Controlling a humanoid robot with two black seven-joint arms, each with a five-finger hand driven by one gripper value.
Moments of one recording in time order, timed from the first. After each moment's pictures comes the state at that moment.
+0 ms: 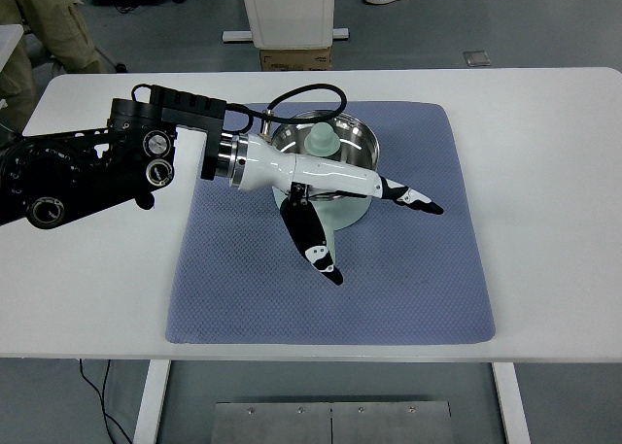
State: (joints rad) left arm -1.29 0.41 -0.12 -1.31 1.11 -0.47 -0.44; right arm 0.02 0.00 0.56 0.09 -0.45 -0.02 0.06
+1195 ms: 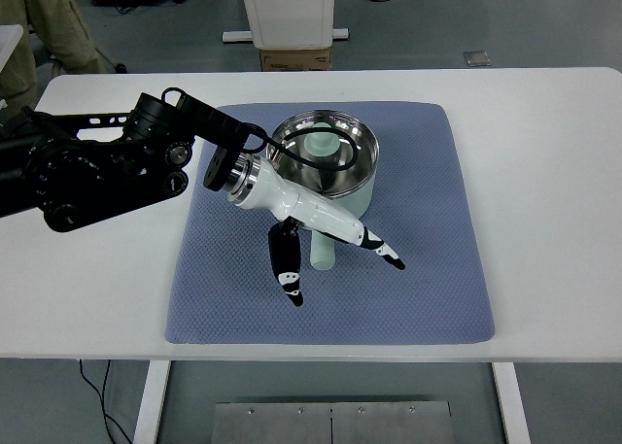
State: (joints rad) left arm -1.37 0.37 -0.02 -1.27 1.33 -0.58 -0.44; right arm 0.02 0.00 0.56 0.09 -0.45 -0.02 0.06
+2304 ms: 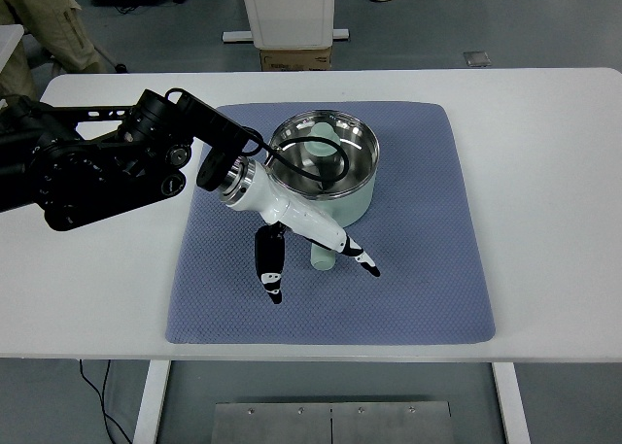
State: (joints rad) left arm -1.39 0.37 0.03 -1.25 1.40 -0.61 -0.44; right arm 0.02 0.00 0.56 0.09 -0.45 -0.02 0.06
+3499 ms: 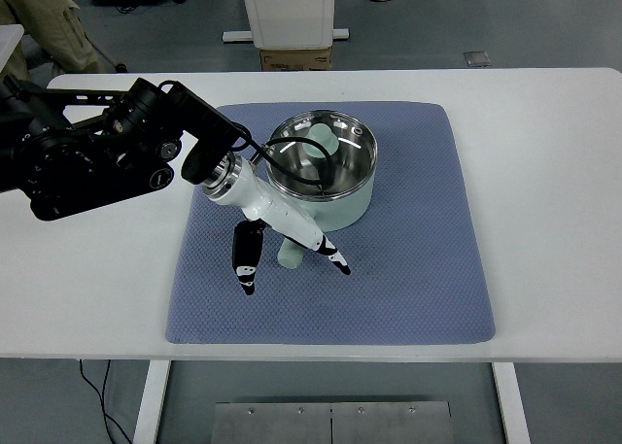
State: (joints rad) left arm -1.50 0.39 0.16 -1.25 1.42 -0.61 -0.44; right arm 0.02 0.00 0.56 0.09 -0.45 -0.02 0.06
